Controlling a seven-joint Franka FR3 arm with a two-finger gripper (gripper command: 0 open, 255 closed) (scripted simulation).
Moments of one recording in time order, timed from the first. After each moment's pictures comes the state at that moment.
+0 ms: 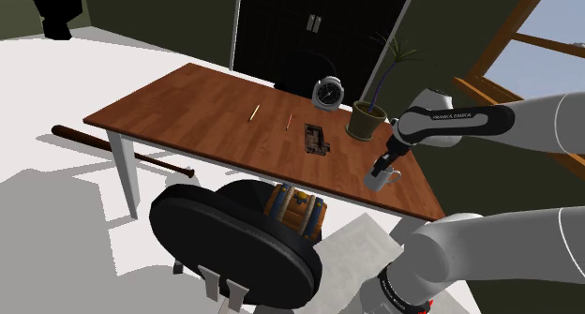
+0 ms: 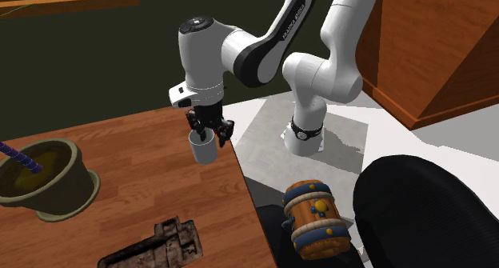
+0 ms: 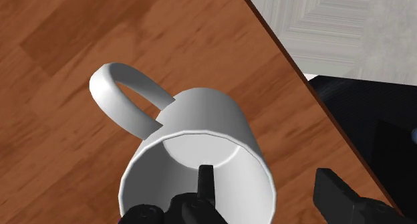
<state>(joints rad) -0.22 -0.55 -0.48 -2.73 -0.27 2.27 -0.55</state>
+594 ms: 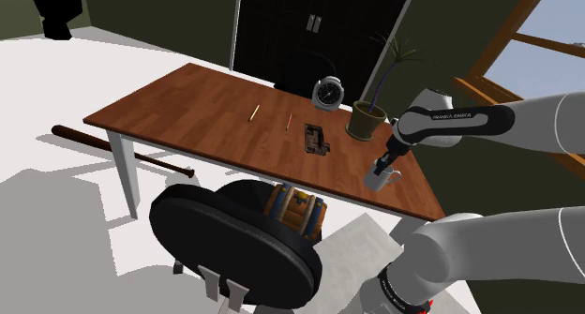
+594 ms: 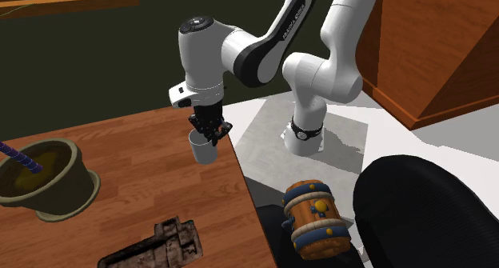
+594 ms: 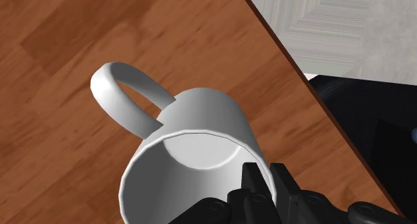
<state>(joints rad) -0.22 -0.55 -0.48 -2.73 -0.27 2.27 -0.55</state>
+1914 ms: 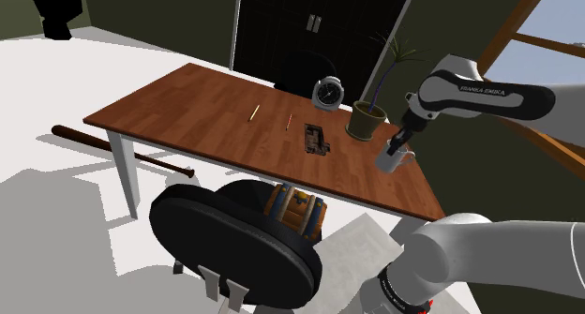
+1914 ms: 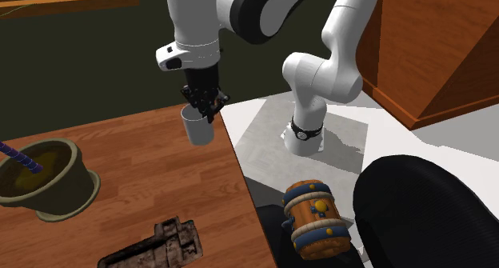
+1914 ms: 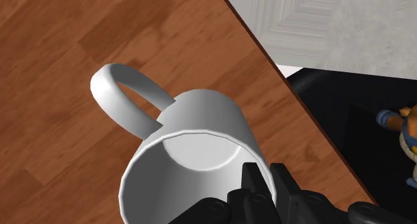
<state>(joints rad) -0.22 -0.67 -0.41 -2.55 -0.23 1.97 -0.54</state>
